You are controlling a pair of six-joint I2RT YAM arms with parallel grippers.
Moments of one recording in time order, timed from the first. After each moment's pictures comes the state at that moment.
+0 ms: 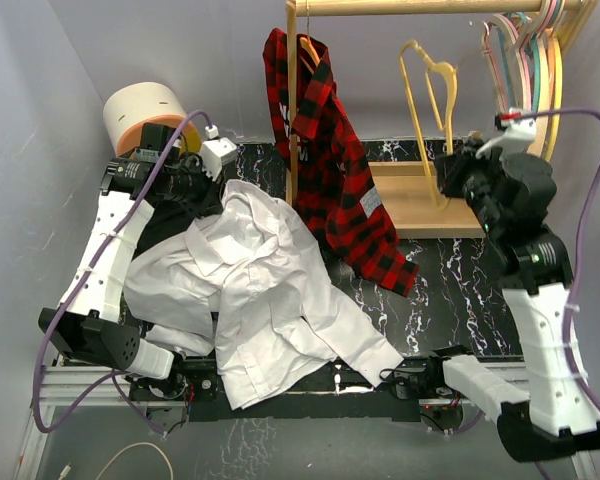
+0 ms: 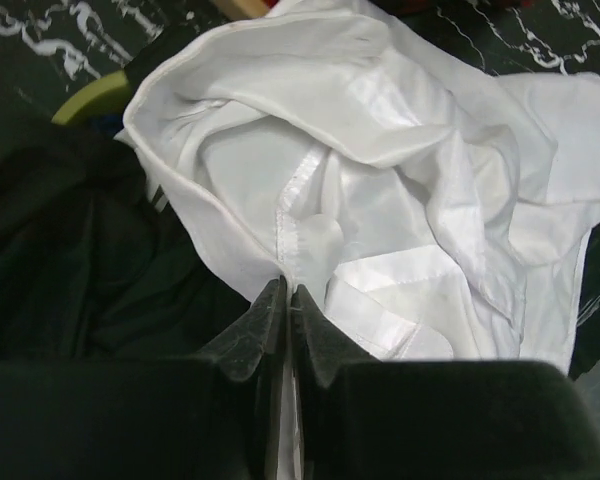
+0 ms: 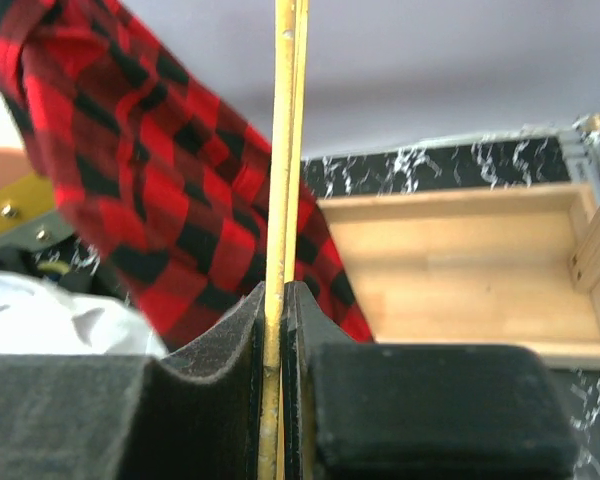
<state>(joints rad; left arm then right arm) -0.20 1.44 1.66 -1.16 0.46 0.43 0.16 1.00 1.46 -0.54 0.04 0.25</state>
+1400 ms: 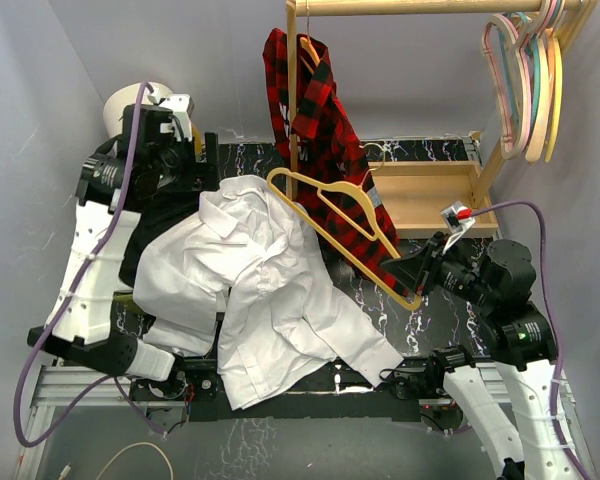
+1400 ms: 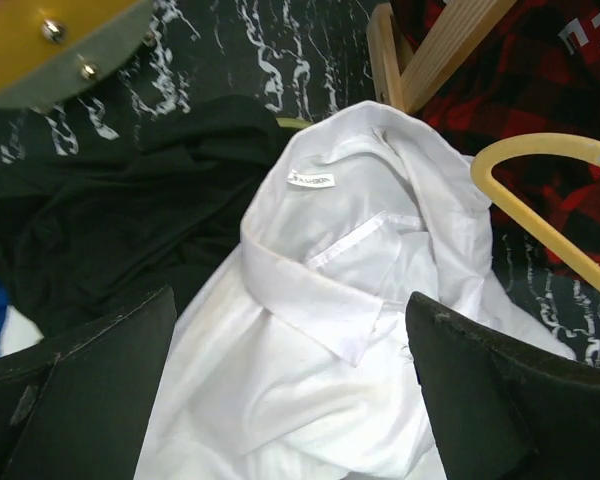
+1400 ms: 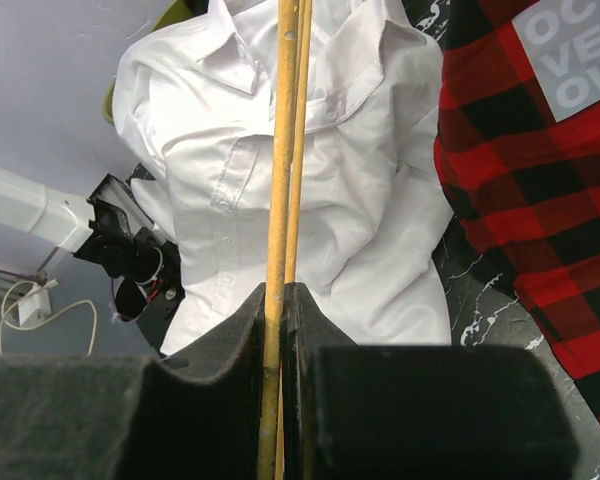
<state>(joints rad) -0.33 1.40 1.95 -1.19 -0.11 -0.12 0.17 0.51 0.90 -0.62 -0.71 0.35</state>
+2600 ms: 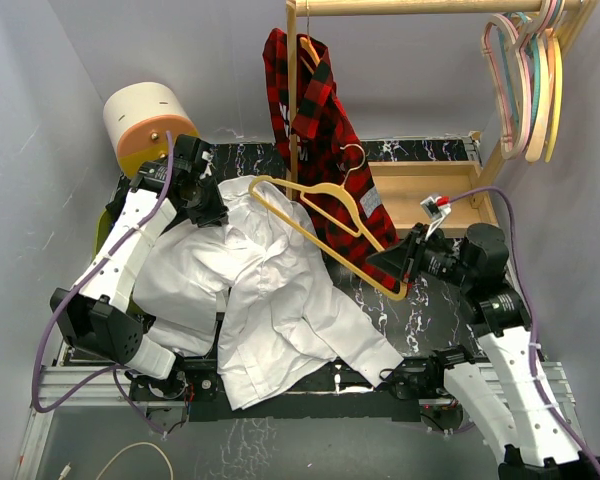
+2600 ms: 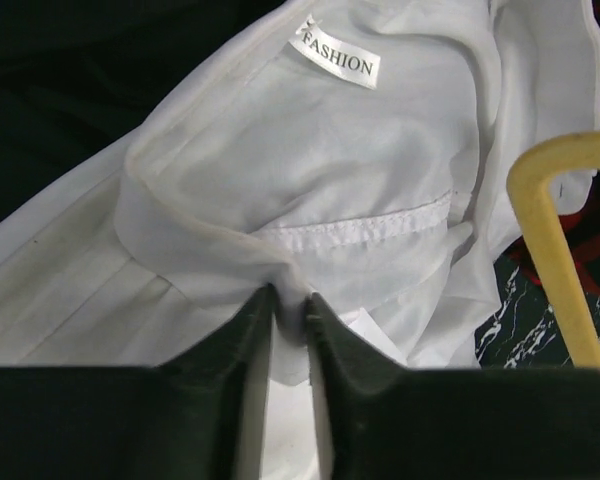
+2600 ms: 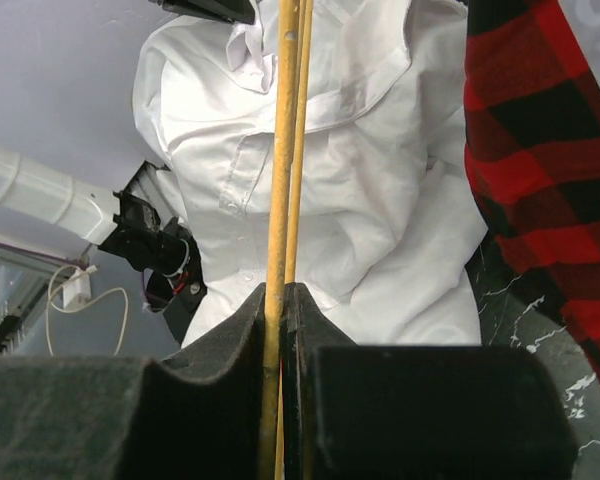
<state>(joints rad) -0.33 1.49 1.57 -1.14 -0.01 -0.62 0.17 0.61 0.74 -0.37 -0.80 0.46</state>
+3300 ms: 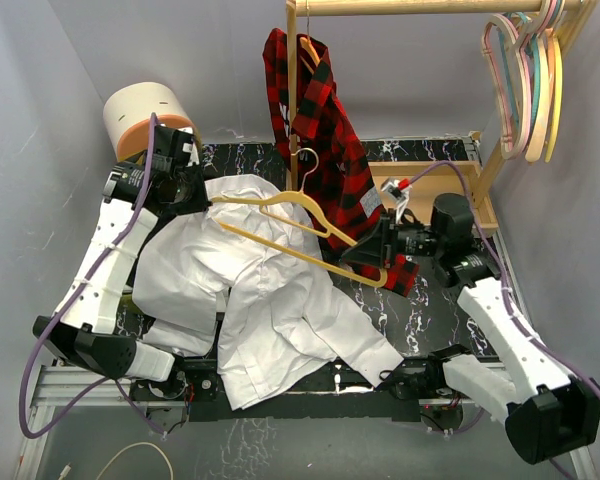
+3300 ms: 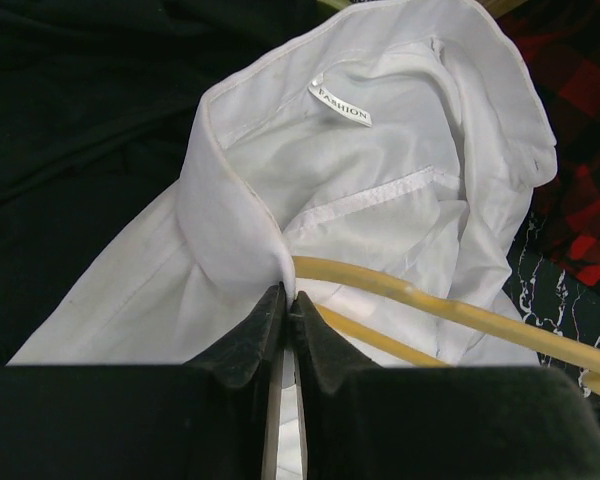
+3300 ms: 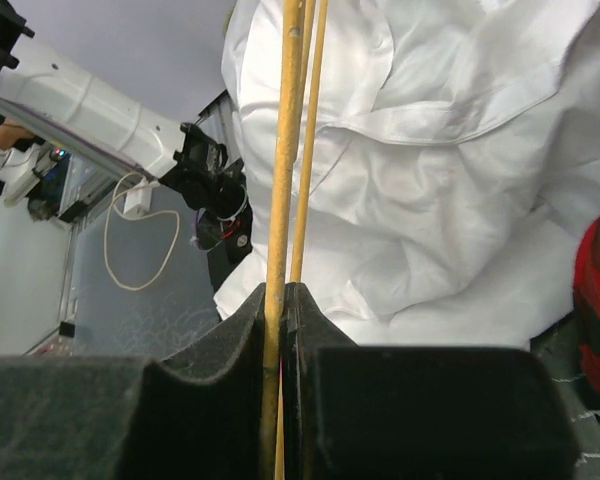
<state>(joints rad) -0.33 1.40 1.70 -1.19 -0.12 -0.40 0.24 0.91 0.80 -0.11 -1.09 0.37</state>
